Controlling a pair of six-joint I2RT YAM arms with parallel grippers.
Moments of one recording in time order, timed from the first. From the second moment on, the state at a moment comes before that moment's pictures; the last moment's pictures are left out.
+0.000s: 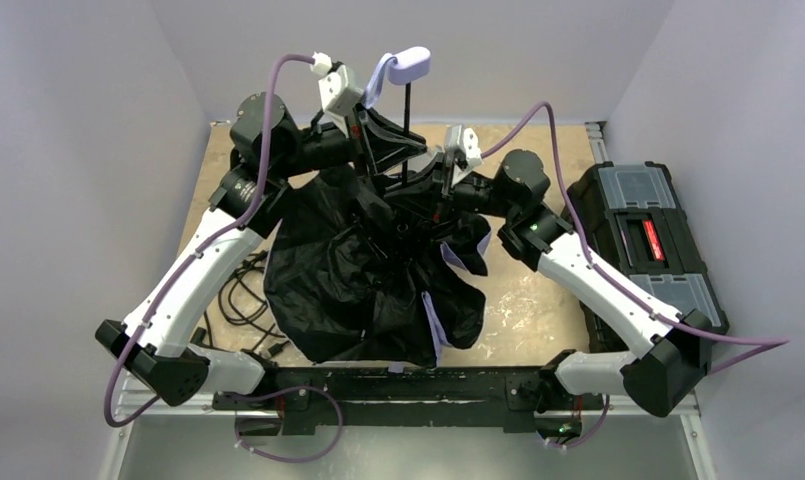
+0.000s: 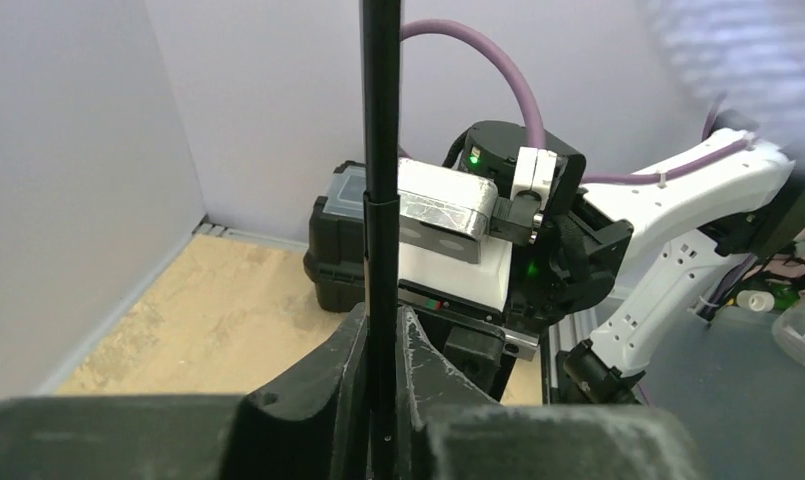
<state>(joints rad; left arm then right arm) -0.56 1.34 1.61 -0.05 0.74 -0.21 0.64 1.27 1.15 0.29 -0.75 0.11</state>
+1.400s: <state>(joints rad) -0.40 1.39 1.48 0.12 0.99 -0.26 0.39 1.42 0.93 -0.64 -0.59 -0.96</state>
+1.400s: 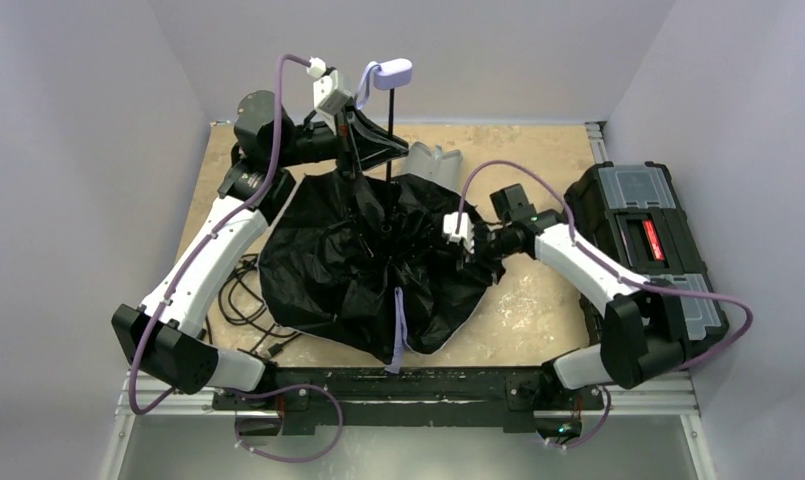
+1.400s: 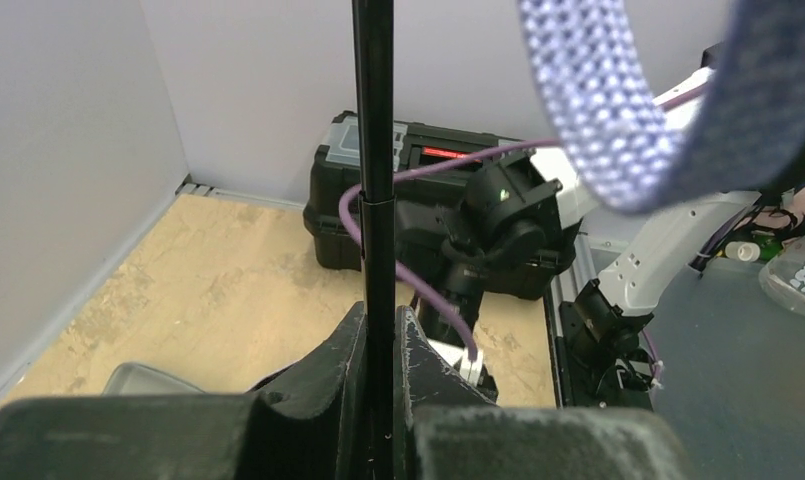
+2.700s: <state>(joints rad) -0.44 1.44 1.58 0.08 1.00 -0.25 0.45 1.31 1.08 -0.64 -0.66 -0.86</state>
